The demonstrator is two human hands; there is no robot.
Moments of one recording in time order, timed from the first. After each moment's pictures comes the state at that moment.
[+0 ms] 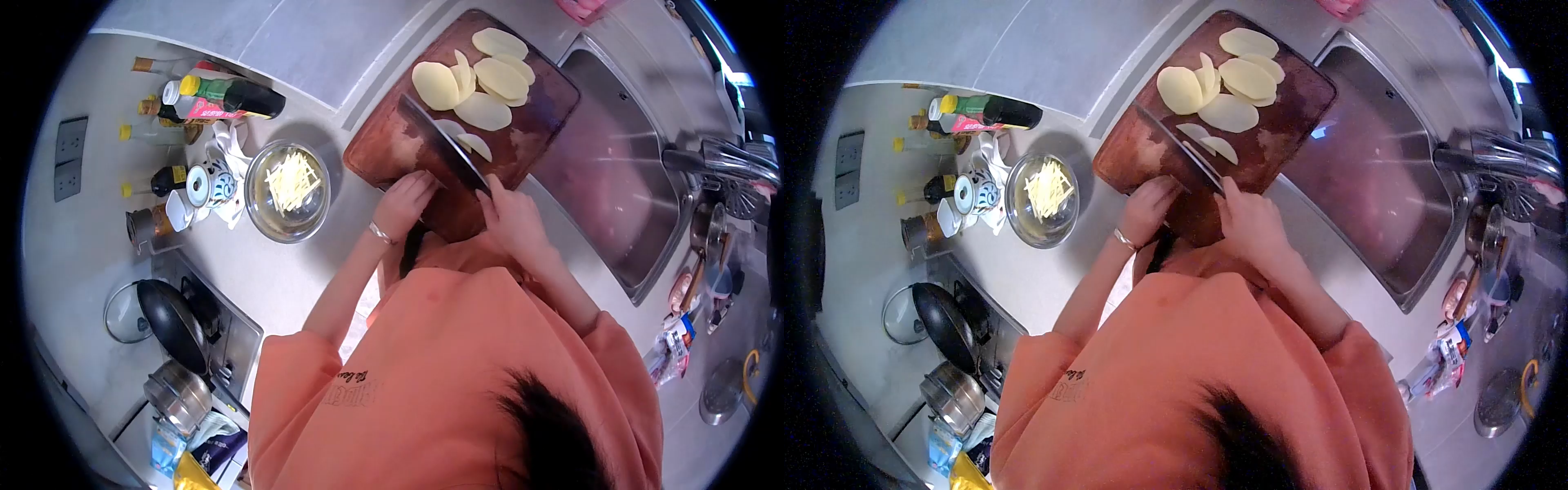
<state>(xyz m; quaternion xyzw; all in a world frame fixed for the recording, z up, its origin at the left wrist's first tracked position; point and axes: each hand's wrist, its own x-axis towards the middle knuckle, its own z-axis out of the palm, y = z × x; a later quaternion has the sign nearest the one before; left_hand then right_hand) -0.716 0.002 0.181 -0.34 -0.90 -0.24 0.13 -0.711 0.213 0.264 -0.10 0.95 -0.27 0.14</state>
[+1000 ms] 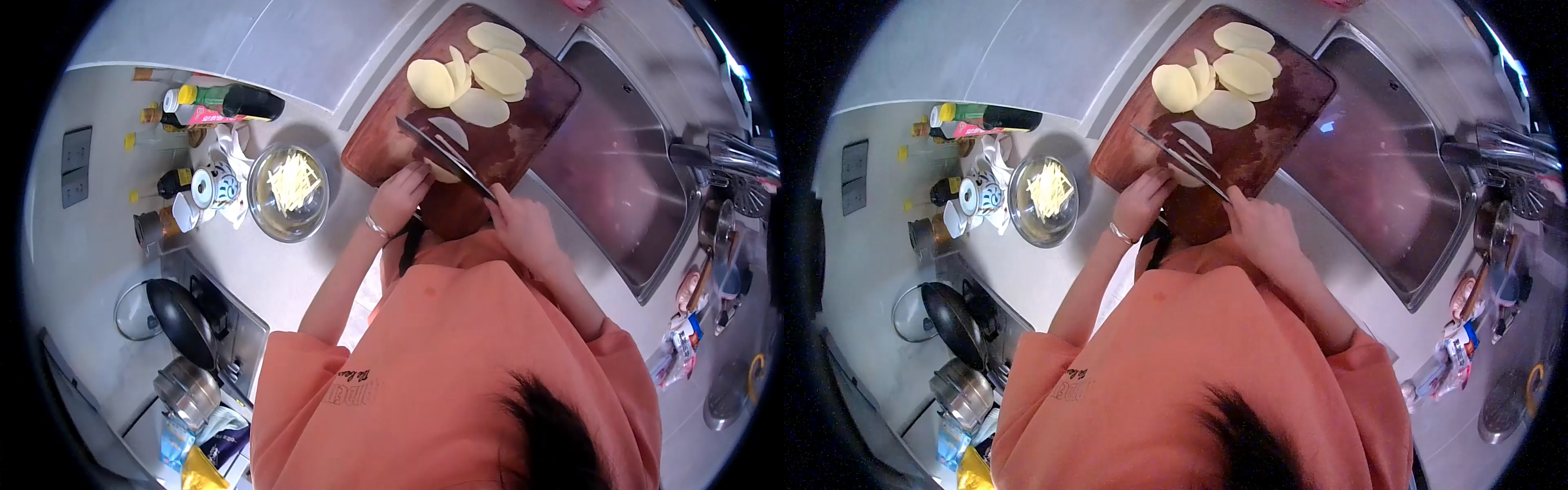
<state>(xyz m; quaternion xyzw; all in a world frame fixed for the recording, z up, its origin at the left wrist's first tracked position) -0.727 0.002 0.194 -0.37 -0.90 -0.20 0.08 -0.703 0.236 0.267 -0.13 0.95 -0.25 0.14</state>
